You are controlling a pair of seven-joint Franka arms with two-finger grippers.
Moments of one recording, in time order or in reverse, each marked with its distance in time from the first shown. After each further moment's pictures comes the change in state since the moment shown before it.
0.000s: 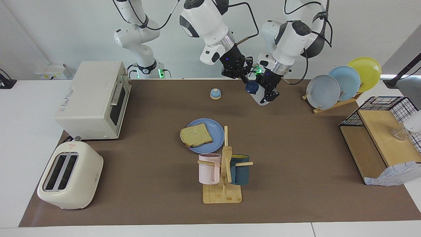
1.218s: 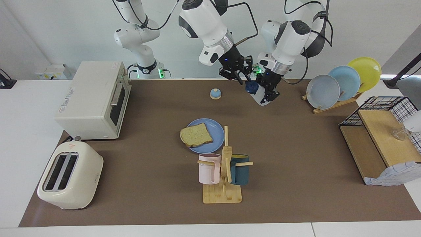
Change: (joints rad) left arm 0.000 0.001 -0.003 0.007 0.011 -0.001 0.001; right arm -0.009 0.000 0.001 0.000 0.009 -0.001 -0.001
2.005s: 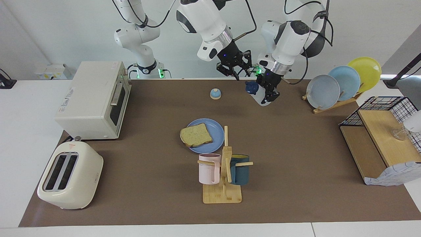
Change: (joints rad) left arm 0.000 0.003 0.000 0.002 0.018 -0.002 0.001; right arm -0.004 -0.025 0.000 0.002 0.002 -0.051 0.000
